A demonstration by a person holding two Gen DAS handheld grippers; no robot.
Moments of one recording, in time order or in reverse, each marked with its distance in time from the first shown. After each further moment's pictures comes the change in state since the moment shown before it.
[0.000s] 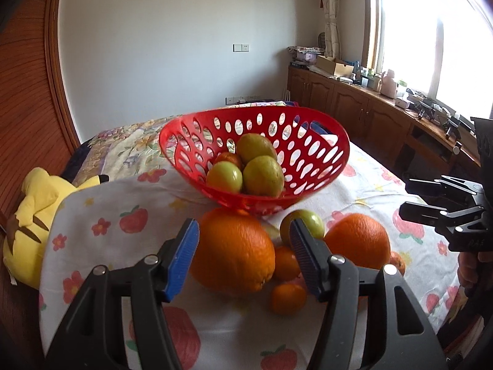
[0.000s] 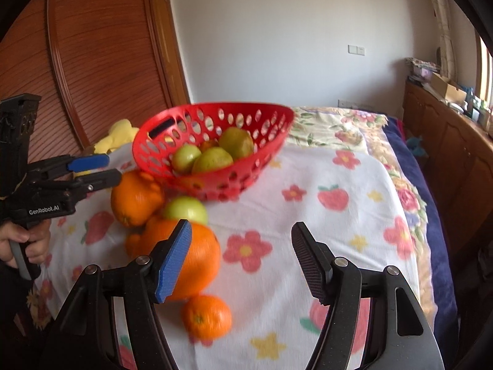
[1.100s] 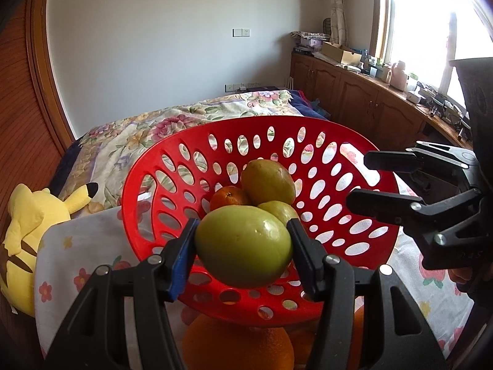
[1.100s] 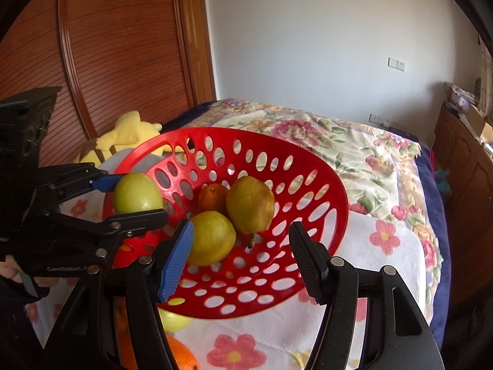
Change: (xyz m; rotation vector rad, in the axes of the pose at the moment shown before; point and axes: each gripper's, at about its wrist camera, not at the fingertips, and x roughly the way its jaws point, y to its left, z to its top) left arm 0.084 0.006 0.075 0.006 0.085 0.001; right arm 0.093 0.005 0.103 -0.153 0.030 0.095
